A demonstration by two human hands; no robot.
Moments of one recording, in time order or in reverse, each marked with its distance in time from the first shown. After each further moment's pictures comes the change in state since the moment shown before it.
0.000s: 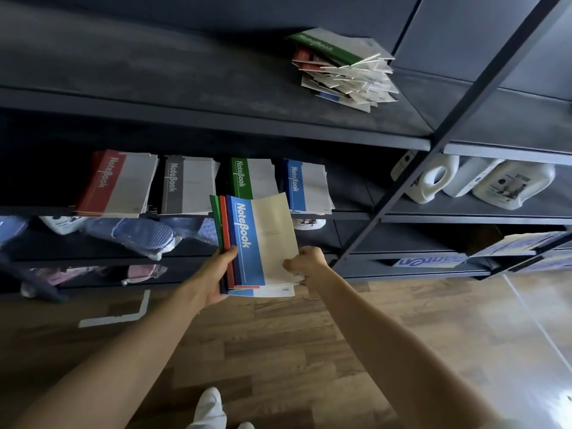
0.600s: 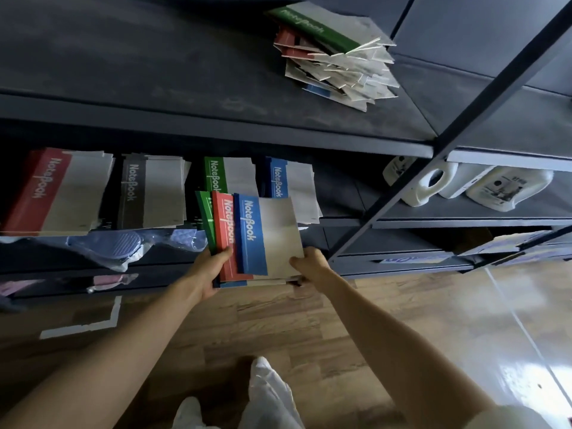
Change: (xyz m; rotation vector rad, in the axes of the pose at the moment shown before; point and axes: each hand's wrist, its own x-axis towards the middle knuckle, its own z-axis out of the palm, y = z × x) left_hand 0.088 0.033 0.036 0.100 0.072 0.012; right_hand 0.080 -0.007 -0.039 -0.018 -0.032 -0.005
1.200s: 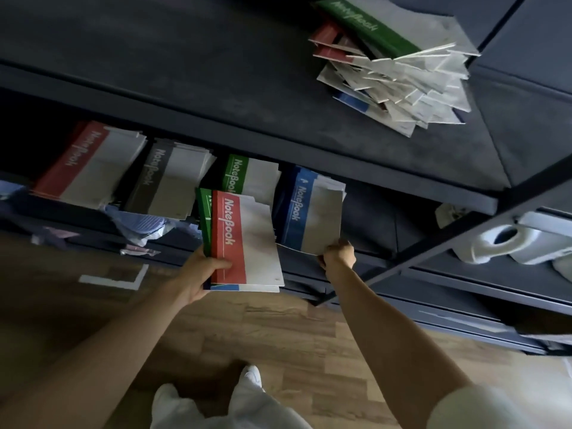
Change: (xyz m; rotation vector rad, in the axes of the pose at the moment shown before) left_hand 0.031 0.005 0.040 -0.116 0.124 0.041; right_hand 0.127 -0.031 -0.058 0.157 0.185 0.089
